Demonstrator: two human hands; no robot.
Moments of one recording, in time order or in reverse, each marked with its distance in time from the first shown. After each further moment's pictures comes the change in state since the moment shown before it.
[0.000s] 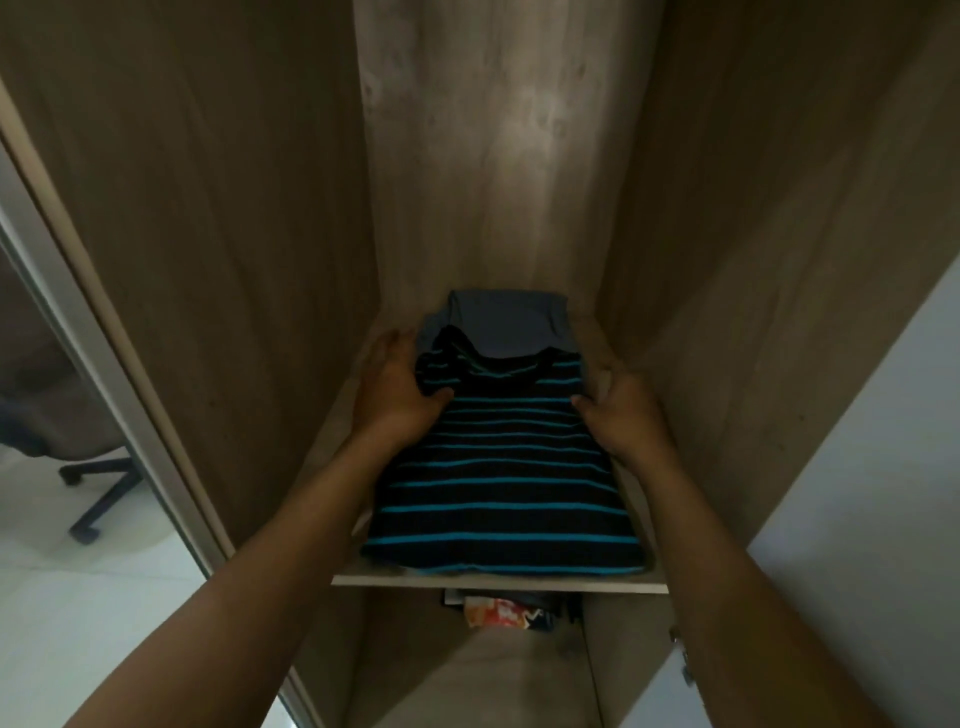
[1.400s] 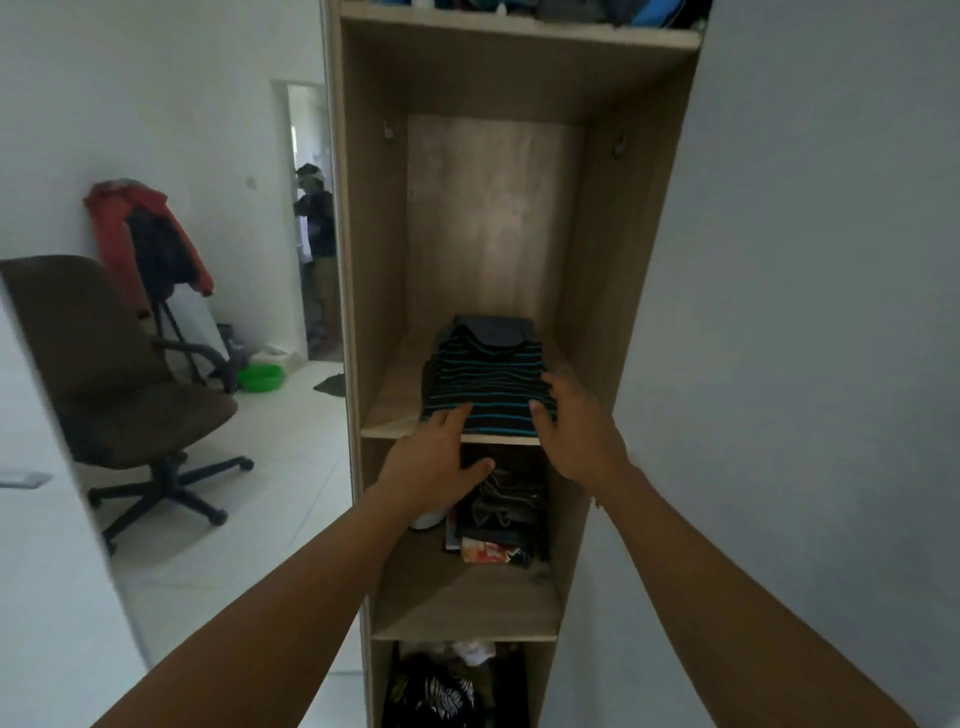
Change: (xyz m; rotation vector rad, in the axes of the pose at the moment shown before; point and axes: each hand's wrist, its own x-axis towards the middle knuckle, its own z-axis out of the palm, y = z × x) left_hand -0.308 0.052 -0.075 0.385 -0.126 0.322; right_hand -0.305 -0.048 -0.045 -0.222 0.177 -0.411
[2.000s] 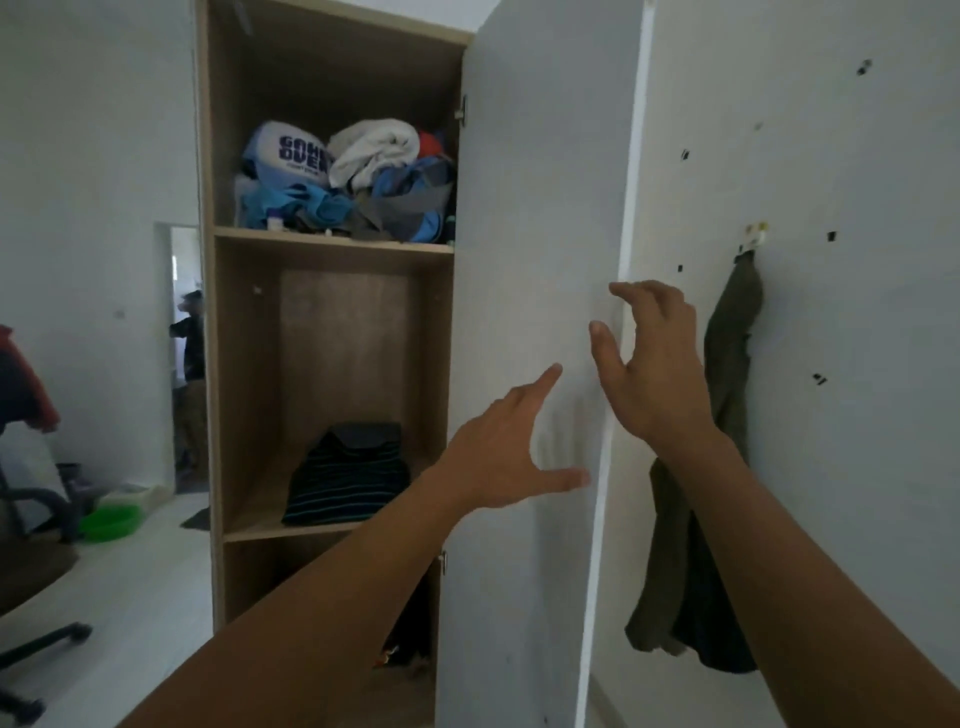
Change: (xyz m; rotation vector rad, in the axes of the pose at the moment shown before) left_hand -0.081 0.338 -0.118 -0.304 0.011 0.580; right_hand -0.152 -0.040 -0.379 -0.228 0.713 -0.199
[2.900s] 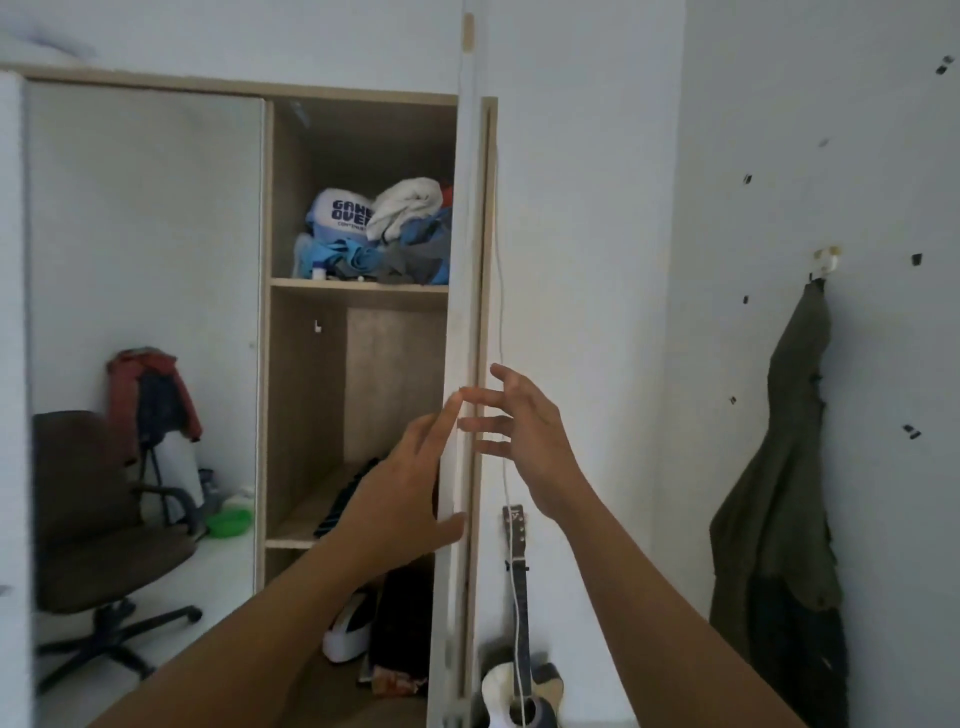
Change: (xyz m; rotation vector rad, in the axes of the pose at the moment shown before) left_hand -0.029 0.025 0.010 0.404 0.304 -0.188; right_hand -0.008 0.008 0.029 1.168 -0.527 0.422
